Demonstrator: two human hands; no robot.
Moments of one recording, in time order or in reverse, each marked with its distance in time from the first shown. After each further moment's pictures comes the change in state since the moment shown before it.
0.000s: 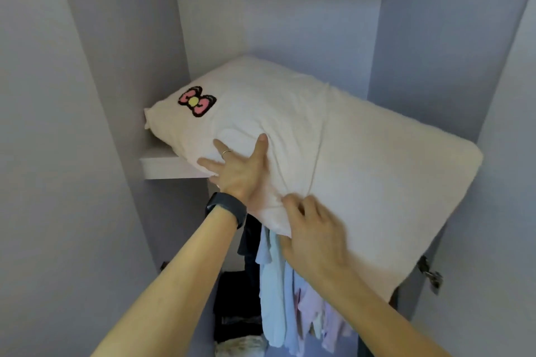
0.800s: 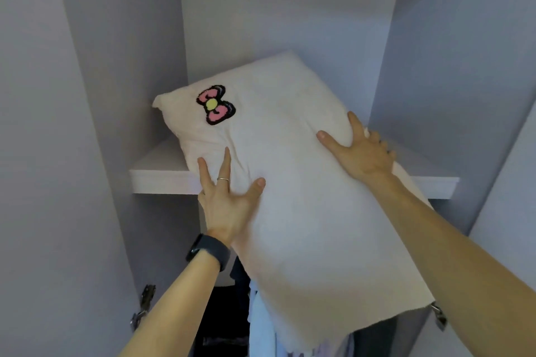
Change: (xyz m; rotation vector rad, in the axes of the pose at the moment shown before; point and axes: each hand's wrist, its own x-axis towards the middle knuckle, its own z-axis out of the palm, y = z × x) left_hand 0.044 -0.054 -0.009 -0.017 0.061 0.333; right_hand 0.186 0.098 -0.036 0.231 -0.111 0.514
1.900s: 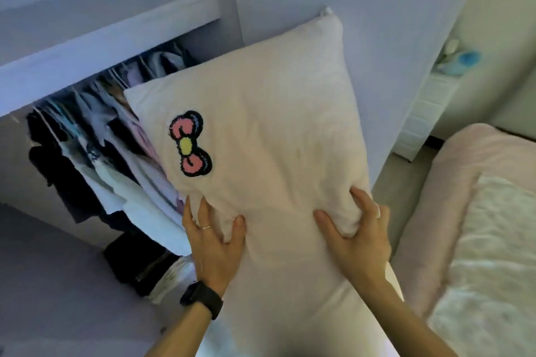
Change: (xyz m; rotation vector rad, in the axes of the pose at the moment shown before) left_hand -0.313 -0.110 0.097 -0.090 -0.660 0.198; right_hand -0.478 0.215 0.047 0.201 0.599 0.696
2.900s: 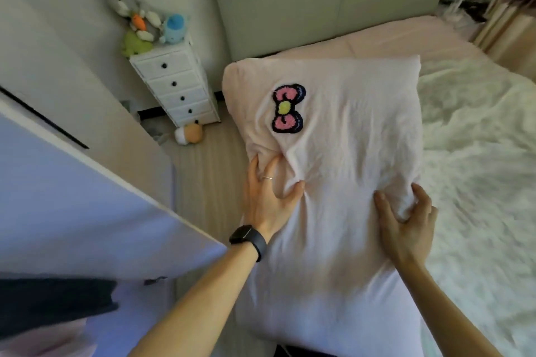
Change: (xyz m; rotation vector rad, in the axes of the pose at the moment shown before) left_hand -0.198 0.192 0.314 -0.208 -1.194 0.558; right_hand -0.113 0.200 -0.278 -0.131 0.931 0.900
